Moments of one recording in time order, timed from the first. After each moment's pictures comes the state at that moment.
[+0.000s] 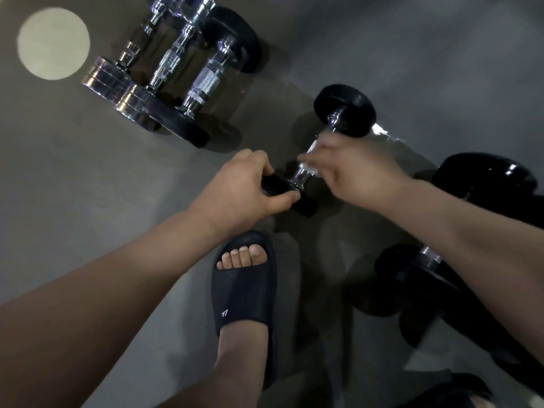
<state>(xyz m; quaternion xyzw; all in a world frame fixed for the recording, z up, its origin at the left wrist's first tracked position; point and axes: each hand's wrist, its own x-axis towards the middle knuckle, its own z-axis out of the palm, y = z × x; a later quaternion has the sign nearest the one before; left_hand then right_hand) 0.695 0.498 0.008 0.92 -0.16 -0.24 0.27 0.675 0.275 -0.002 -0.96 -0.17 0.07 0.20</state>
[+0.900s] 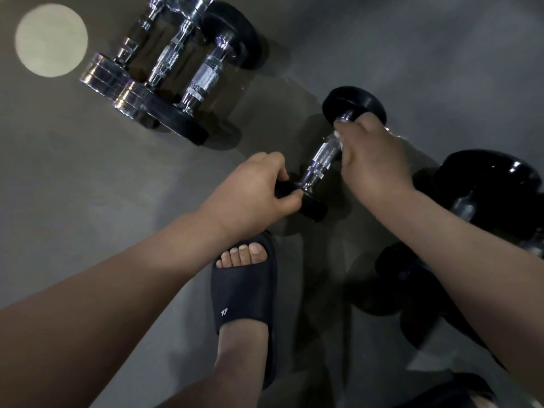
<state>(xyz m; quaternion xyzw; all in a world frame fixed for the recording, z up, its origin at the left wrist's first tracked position) 0.686 0.482 0.018 0.90 -0.19 -0.26 0.28 0.671 0.266 -0.019 -0.99 0.05 0.01 0.14</state>
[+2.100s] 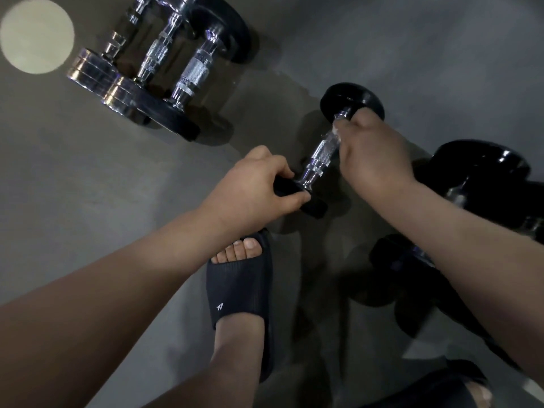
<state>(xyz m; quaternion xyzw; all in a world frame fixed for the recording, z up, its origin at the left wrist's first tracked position) 0.680 0.477 0.011 0.90 -0.20 -0.25 0.30 0.667 0.257 -0.019 -0.99 0.02 0.02 0.10</state>
